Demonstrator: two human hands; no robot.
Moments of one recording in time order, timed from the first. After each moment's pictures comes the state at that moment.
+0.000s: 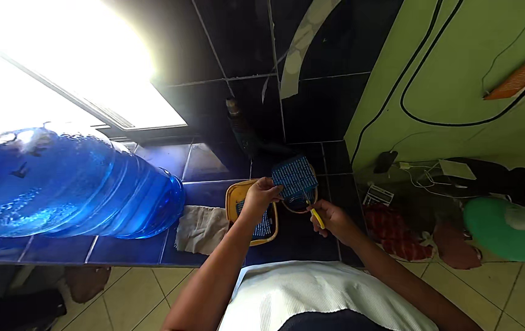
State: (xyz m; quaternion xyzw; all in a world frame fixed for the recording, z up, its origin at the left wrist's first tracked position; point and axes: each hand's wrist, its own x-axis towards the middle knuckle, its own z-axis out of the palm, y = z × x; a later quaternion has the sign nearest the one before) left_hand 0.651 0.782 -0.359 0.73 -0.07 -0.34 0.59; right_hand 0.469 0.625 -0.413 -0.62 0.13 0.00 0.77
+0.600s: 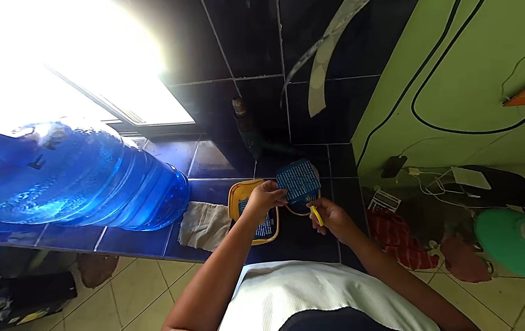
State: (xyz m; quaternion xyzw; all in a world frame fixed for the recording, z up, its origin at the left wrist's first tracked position) left_hand 0.647 0.779 -0.353 0.72 -0.03 -0.38 0.58; right_hand 0.483 0.618 -0.415 -0.61 0.13 0.00 0.78
